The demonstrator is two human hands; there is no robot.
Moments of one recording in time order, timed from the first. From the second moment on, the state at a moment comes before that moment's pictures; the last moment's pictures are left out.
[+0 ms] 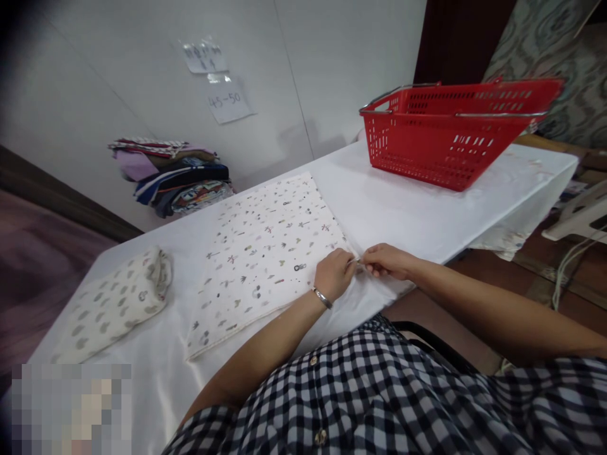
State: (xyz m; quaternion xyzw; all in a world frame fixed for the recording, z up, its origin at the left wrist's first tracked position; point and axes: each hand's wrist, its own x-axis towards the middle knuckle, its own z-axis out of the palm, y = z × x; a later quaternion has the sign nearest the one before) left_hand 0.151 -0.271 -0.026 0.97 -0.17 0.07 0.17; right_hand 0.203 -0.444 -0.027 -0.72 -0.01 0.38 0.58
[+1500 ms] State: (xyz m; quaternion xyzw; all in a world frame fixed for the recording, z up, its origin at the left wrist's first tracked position) left_hand 0.157 -0.253 -0.013 0.97 -0.14 0.10 0.19; right_hand 0.205 -0.422 -0.031 -0.88 -0.12 0.27 0.36
